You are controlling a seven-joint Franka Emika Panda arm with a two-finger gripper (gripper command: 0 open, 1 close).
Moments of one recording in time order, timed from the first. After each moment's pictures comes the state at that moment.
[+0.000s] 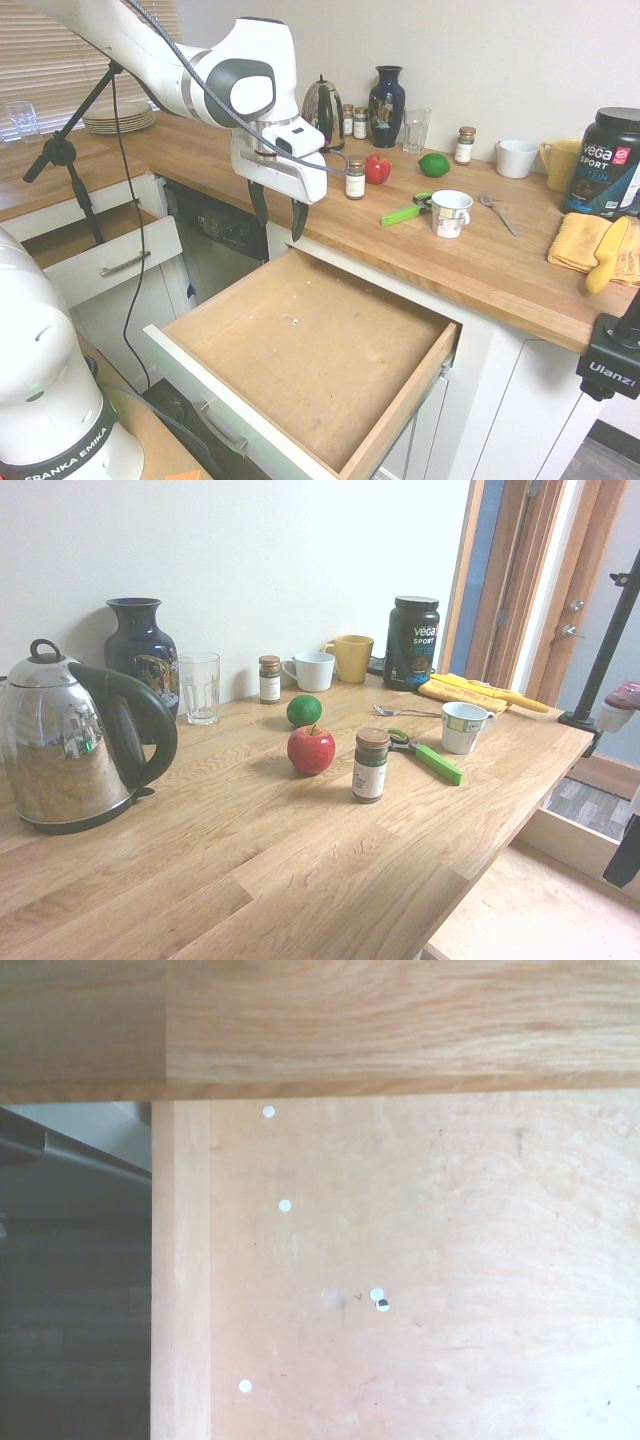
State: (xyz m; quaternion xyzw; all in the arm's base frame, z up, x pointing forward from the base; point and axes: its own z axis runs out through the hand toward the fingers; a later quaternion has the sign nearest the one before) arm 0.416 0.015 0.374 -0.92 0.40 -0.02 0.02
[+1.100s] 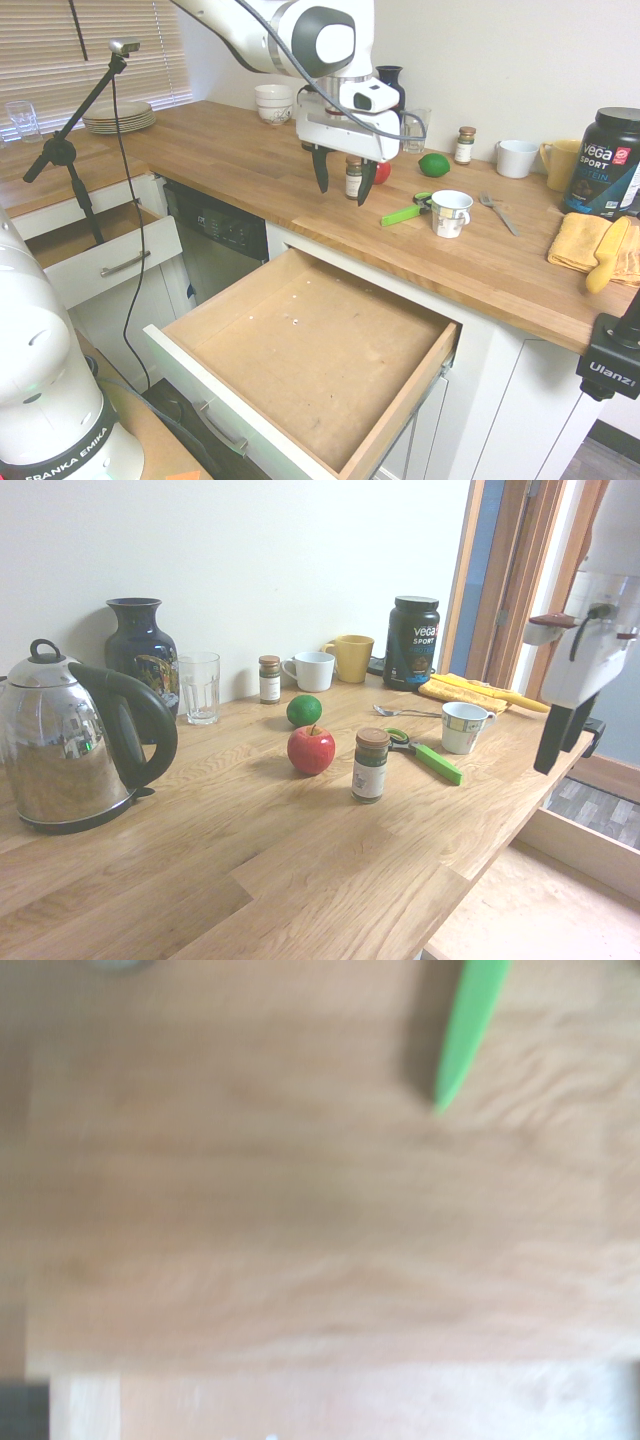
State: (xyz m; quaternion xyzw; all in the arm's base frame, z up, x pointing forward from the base) arm 0.537 -0.064 0.442 -0.91 0.41 -0.02 0.01
